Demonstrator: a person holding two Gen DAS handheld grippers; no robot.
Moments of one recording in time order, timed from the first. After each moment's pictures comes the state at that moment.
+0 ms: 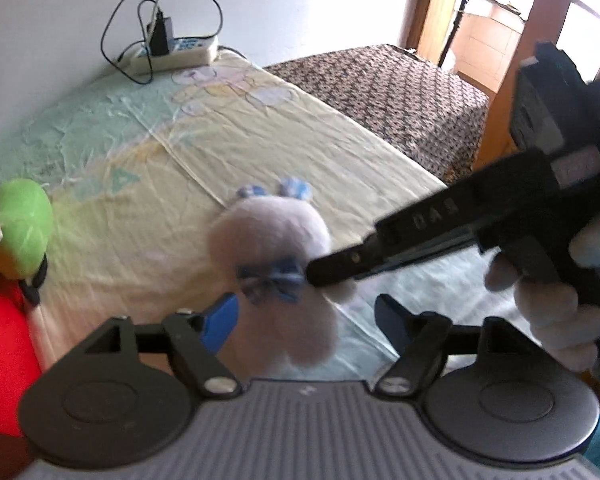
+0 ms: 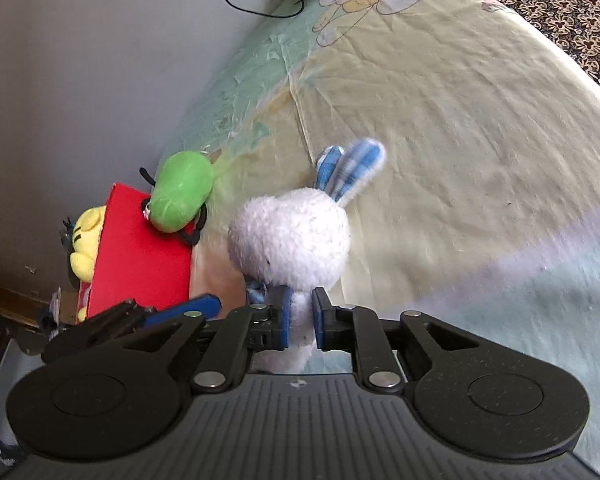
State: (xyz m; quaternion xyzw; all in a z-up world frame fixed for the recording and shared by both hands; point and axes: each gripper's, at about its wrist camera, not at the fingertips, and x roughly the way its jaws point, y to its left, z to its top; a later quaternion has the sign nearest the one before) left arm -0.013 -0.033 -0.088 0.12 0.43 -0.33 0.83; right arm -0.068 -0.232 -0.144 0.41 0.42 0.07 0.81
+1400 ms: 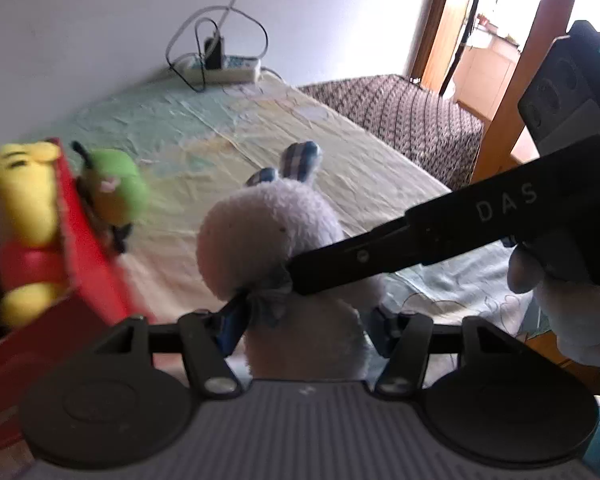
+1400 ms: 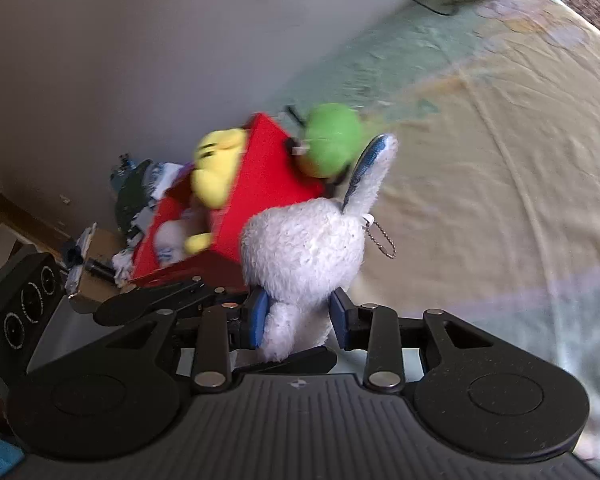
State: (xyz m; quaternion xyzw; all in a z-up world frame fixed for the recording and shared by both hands) left arm -0.058 0.089 -0.043 0.08 0.40 -0.33 0.85; right arm -0.074 -0.102 -0.066 0.33 0.40 0.17 0.84
